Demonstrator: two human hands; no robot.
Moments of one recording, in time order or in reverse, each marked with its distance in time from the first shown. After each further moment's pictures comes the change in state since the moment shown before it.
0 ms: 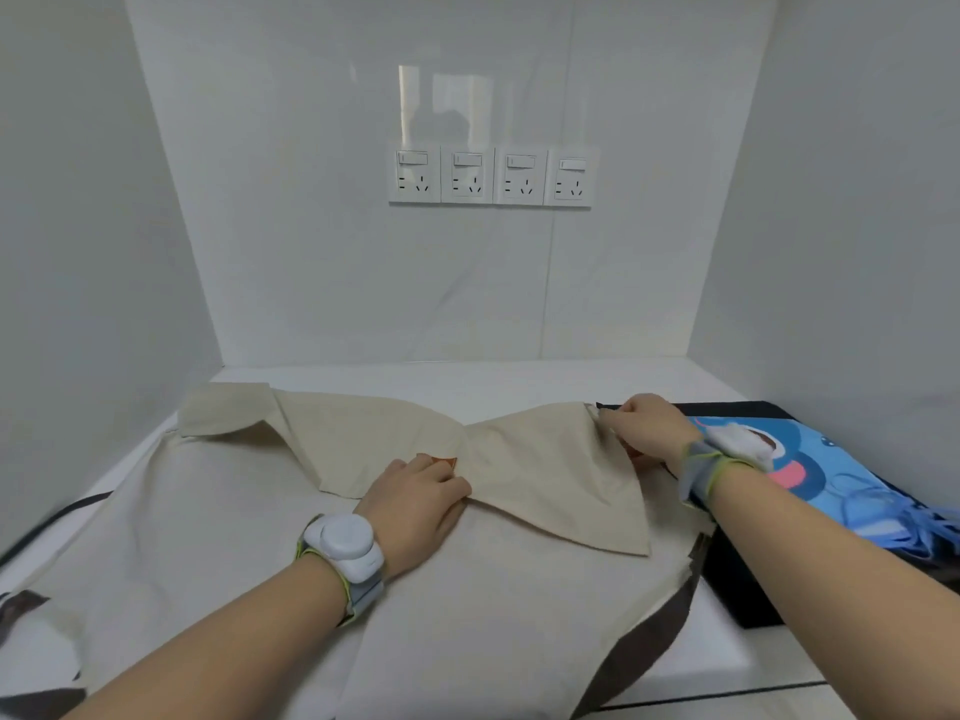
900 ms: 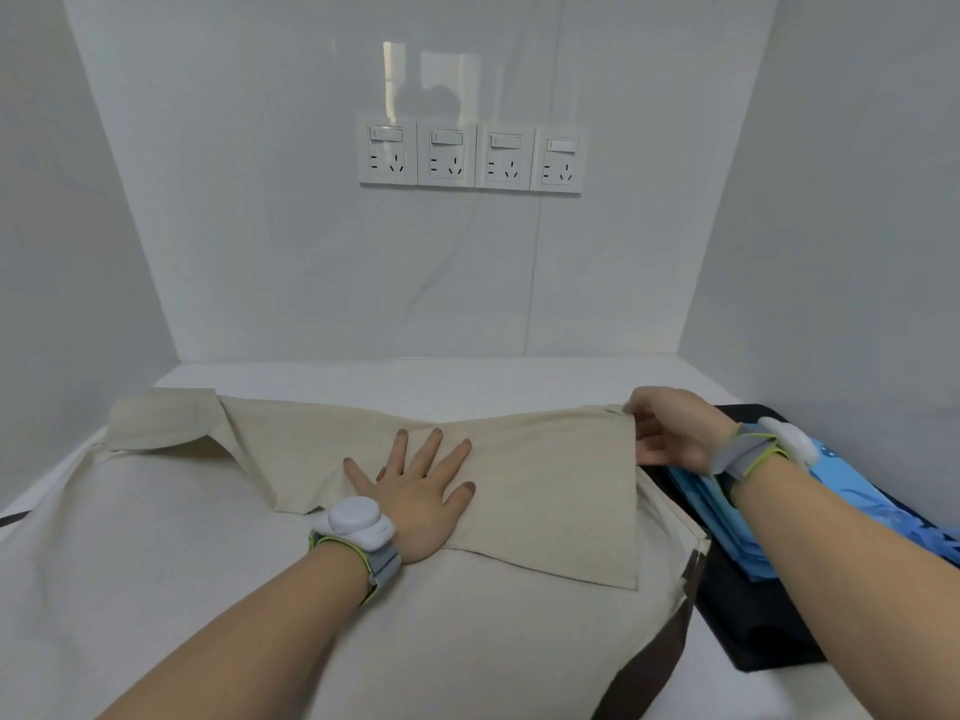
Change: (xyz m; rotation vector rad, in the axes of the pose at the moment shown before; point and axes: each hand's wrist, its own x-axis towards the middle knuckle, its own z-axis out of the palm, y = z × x) left_hand 0.052 0.014 0.034 -0.156 -0.365 -0.516; right_hand 0.027 0.017 -0.033 0.570 -0.148 0.263
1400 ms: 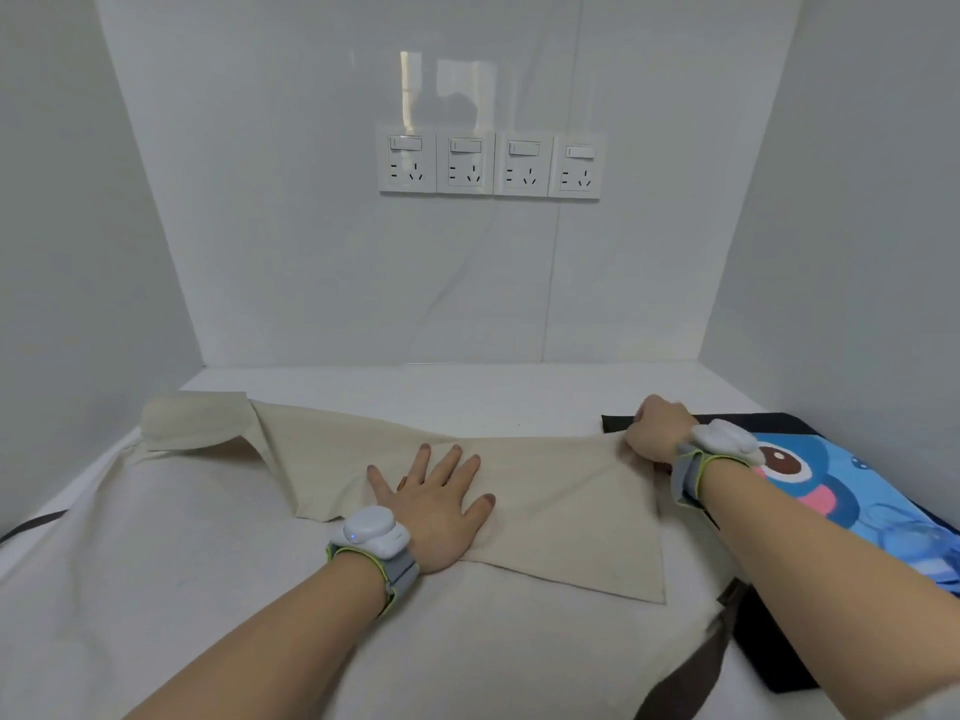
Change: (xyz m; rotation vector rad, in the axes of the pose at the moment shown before) left_hand -0.004 0.005 -0.007 0.002 -0.057 0.013; right_hand 0.028 0.001 0.031 -0.974 0.314 -0.122
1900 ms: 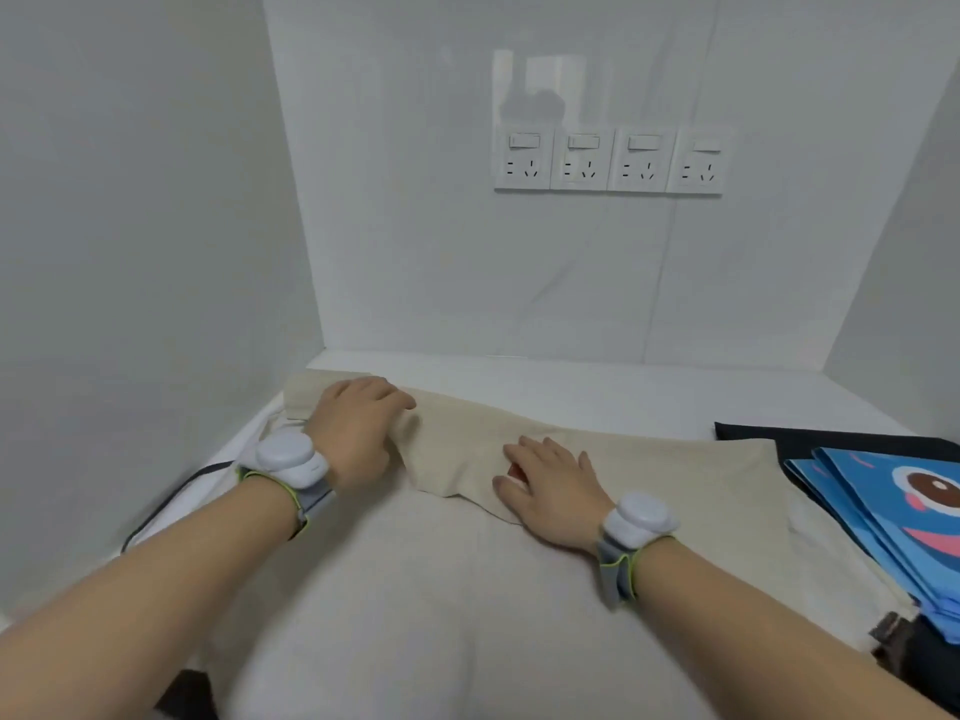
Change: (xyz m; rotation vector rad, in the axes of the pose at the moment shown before) left_hand -0.052 -0.168 -0.098 0.221 0.288 -0.009; right_hand -0.109 -0.139 0.123 -0.082 -0.178 -0.779
